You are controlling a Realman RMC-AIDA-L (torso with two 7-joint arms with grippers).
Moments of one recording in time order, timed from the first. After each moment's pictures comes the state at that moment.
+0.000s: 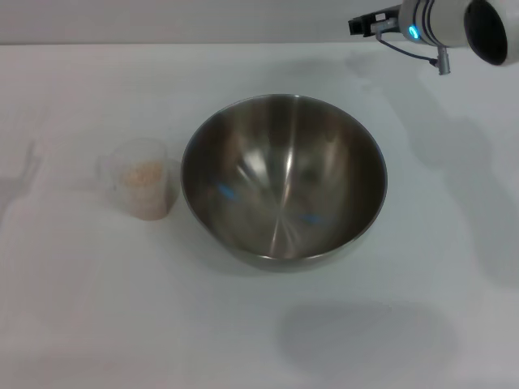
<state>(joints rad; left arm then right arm) -0.27 -2.07 -1.51 -0.16 2.89 1.40 -0.29 1.21 2.09 -0.64 -0.13 -0.59 0.20 0.15</state>
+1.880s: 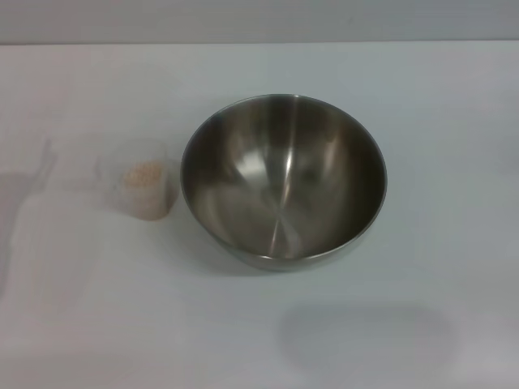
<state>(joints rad) -0.29 -2.07 -1.47 -0.16 2.89 1.36 -0.30 0.33 2.08 -0.47 -0.17 -0.54 -1.31 0.93</state>
